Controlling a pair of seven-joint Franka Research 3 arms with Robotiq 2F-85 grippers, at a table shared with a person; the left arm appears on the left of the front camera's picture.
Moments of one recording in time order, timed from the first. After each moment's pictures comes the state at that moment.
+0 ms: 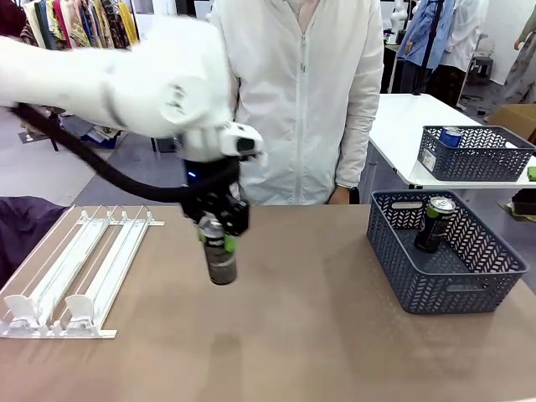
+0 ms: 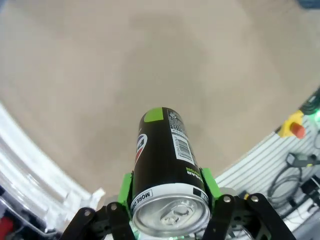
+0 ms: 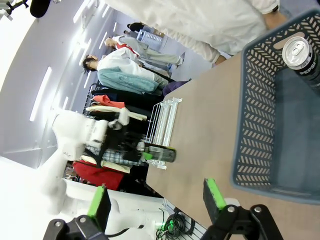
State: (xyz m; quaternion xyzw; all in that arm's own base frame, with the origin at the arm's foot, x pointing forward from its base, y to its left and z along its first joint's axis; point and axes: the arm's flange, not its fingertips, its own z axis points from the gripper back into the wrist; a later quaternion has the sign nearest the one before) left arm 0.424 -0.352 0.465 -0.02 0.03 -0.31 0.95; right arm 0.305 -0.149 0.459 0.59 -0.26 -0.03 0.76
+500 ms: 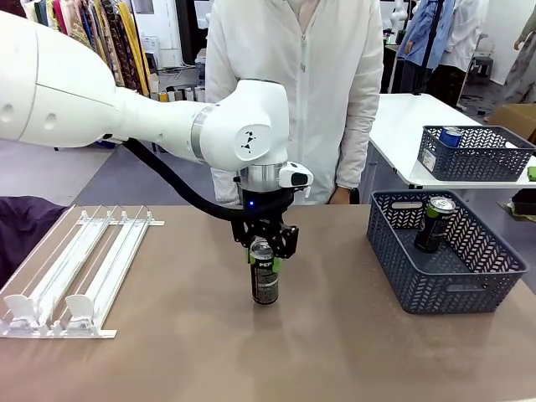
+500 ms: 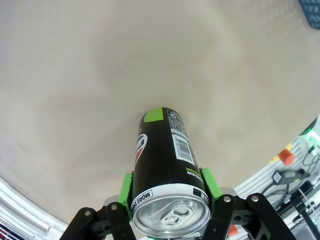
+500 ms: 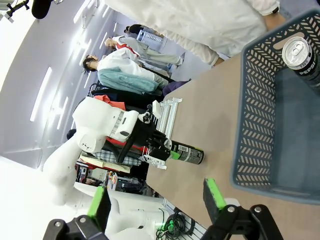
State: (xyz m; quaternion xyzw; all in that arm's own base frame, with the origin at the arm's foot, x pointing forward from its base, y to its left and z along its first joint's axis) left arm 0.459 -0.421 0.404 -0.03 0.07 -0.30 0.95; right arm 0.305 -0.148 0.459 0.59 -0.26 -0.03 0.76
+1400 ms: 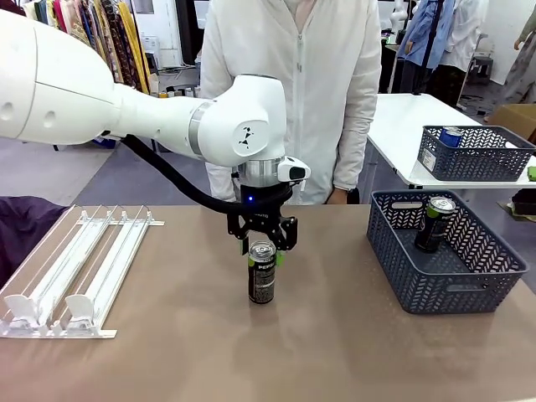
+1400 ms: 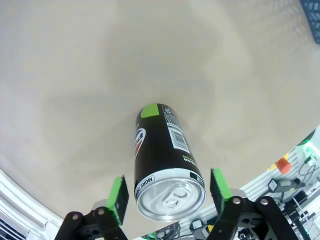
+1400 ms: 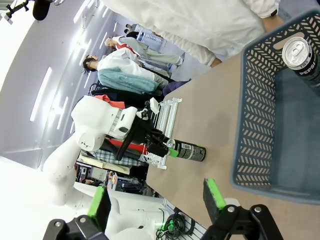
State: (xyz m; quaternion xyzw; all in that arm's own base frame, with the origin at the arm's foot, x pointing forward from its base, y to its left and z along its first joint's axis) left arm 0.464 -0.416 0.411 -0.03 0.06 -0.27 0.96; right arm 0.305 -0.148 0.459 0.59 -0.26 -0.03 0.76
